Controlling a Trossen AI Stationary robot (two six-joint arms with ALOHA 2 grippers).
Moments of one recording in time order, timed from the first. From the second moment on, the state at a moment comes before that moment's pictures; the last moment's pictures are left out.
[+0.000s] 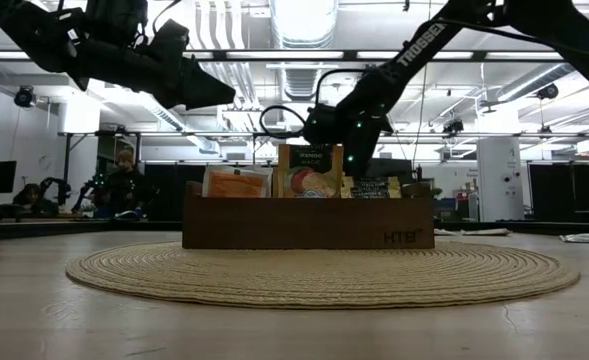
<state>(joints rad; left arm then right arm) 0.40 1.00 0.45 0.46 0.07 0.11 -0.51 2.12 1.44 -0.56 -0.08 -0.12</state>
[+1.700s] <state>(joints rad) 0.40 1.00 0.45 0.46 0.07 0.08 -0.43 2.11 1.44 -0.66 -0.15 -0.39</state>
